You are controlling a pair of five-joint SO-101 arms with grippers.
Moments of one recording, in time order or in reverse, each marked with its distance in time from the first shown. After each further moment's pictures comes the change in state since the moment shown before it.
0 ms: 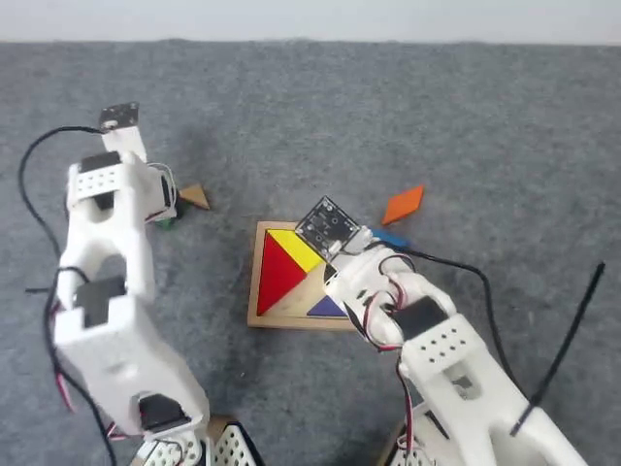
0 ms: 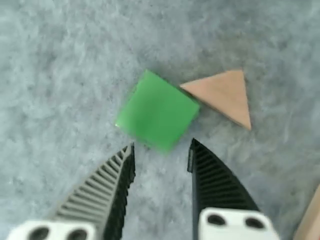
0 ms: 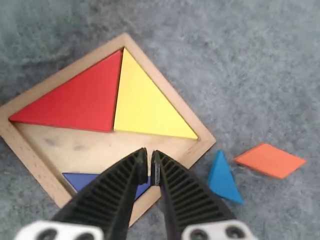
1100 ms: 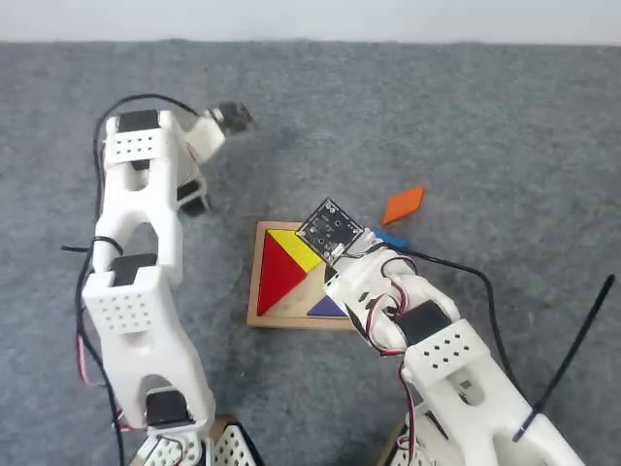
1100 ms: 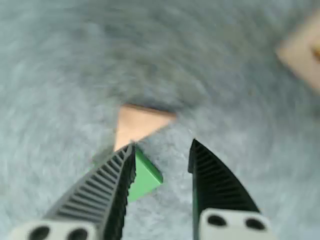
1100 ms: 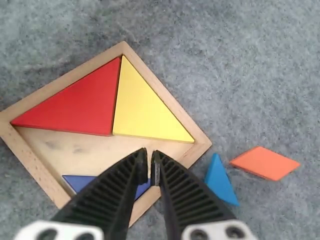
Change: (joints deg) left arm 9.1 11.9 -25.0 18.3 -68.0; right arm 0.0 -1.7 0.6 0.0 0.0
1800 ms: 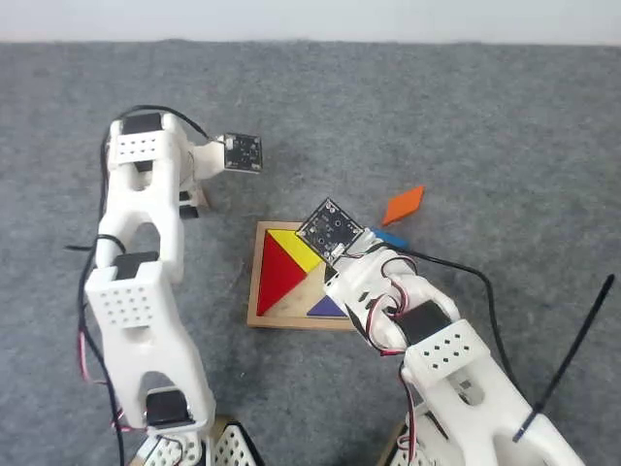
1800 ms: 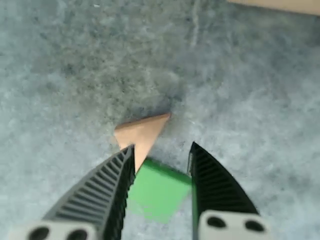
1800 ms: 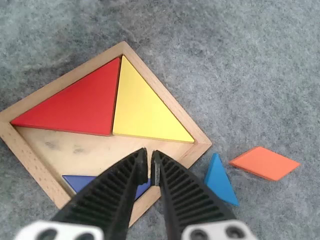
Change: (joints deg) left arm -0.1 3.8 -0.8 -3.9 -21.8; right arm 0.0 0.0 0.0 0.0 0.0
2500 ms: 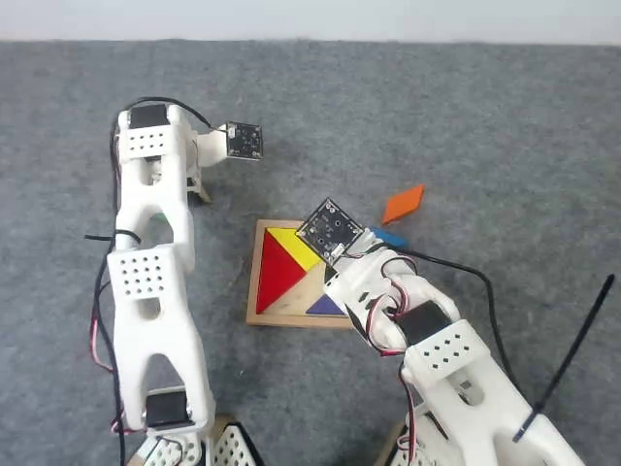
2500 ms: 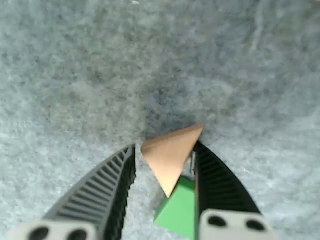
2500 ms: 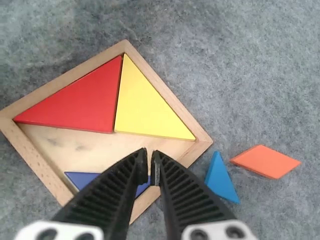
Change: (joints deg) left arm 0.3 23.9 -35.4 9.2 0.5; right arm 0.0 0.0 0.0 0.0 0.0
